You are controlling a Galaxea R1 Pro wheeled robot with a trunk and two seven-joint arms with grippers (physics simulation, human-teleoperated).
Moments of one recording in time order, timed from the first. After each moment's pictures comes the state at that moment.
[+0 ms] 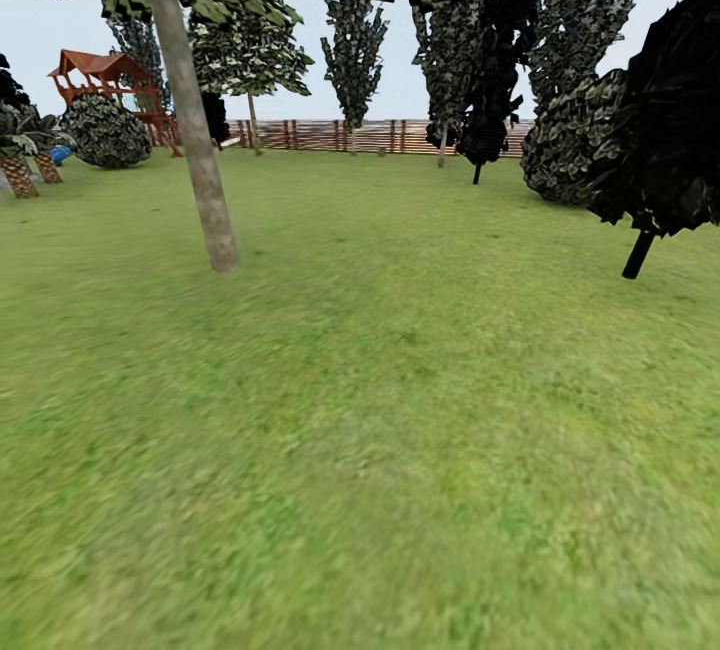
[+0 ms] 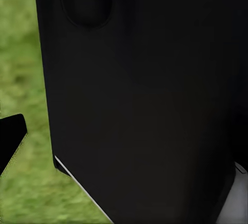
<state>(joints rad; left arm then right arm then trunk) 0.00 -0.03 0.03 -0.06 0.01 -0.02 -0.02 -0.13 -0.03 -0.05 -0.06 0.03 -0.12 0.03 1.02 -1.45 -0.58</state>
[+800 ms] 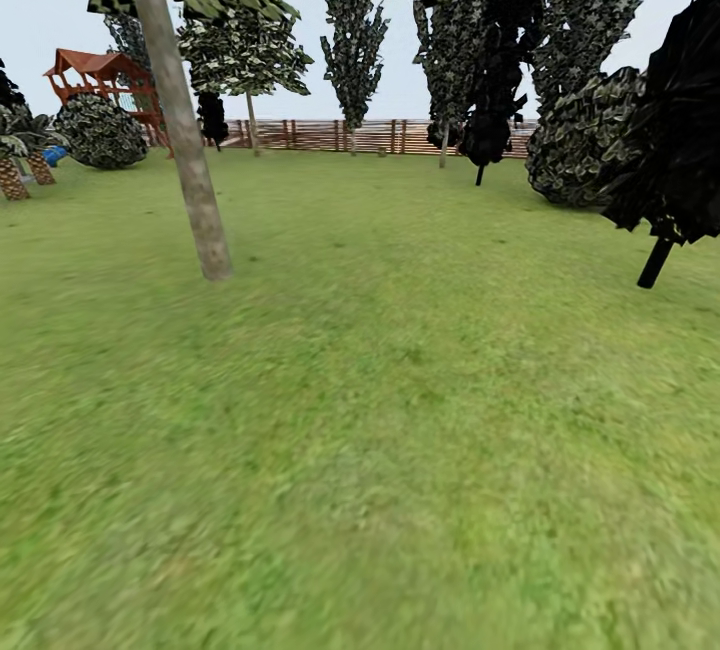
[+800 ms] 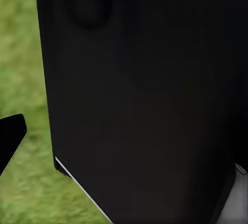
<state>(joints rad) 0.00 -0.03 0.03 -0.06 0.01 -0.02 -0.01 -0.13 -0.03 -0.05 -0.05 0.03 -0.12 0.03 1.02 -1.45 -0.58</state>
